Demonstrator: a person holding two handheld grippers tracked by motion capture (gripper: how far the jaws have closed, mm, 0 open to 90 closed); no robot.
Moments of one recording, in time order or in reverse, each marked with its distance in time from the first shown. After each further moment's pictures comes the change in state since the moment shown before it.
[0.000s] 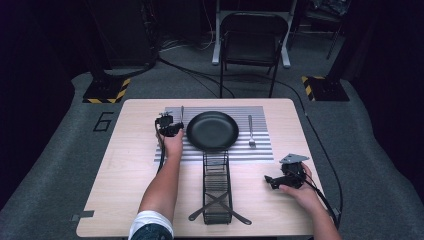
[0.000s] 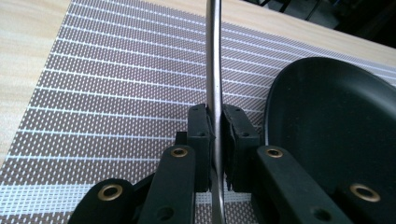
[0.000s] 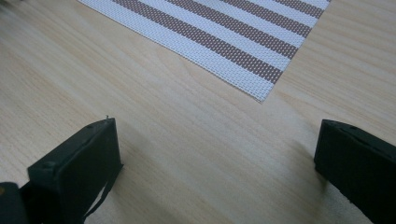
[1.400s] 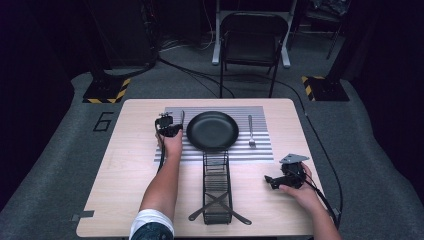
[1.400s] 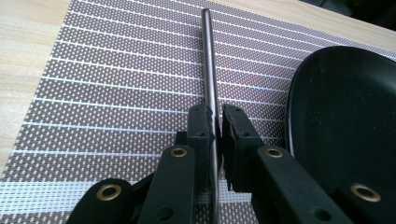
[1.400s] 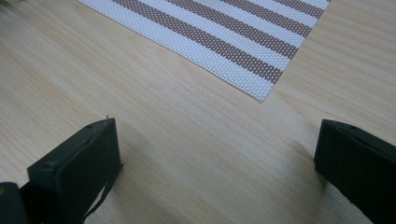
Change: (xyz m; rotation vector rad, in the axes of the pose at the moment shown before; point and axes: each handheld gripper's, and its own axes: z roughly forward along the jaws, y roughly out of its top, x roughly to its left) left arm 0.006 -0.001 0.005 0.025 0.016 -0.005; right arm 0.000 0.000 0.000 0.000 0.000 0.000
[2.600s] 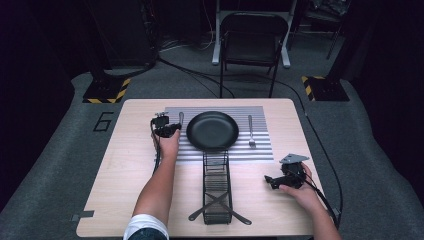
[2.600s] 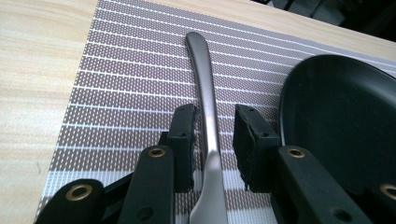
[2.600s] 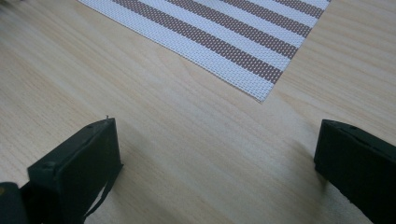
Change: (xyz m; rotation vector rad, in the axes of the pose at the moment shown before) left arm 0.004 0.002 -0.022 -0.017 -0.013 0.028; right arm 0.000 0.000 0.000 0.001 0.000 -0.001
